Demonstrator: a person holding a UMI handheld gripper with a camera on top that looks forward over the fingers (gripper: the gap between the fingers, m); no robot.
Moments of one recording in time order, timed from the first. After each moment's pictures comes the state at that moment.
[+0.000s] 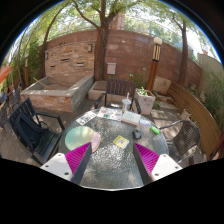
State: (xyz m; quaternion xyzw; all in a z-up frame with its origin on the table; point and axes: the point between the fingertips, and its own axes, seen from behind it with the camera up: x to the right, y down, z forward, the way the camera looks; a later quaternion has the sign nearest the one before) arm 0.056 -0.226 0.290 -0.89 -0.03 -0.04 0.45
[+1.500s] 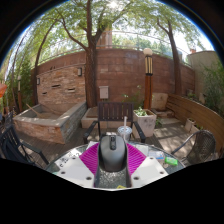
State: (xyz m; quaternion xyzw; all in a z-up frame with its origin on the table) arm 0.109 0.075 0.234 -0.81 0.02 -0.02 0.58
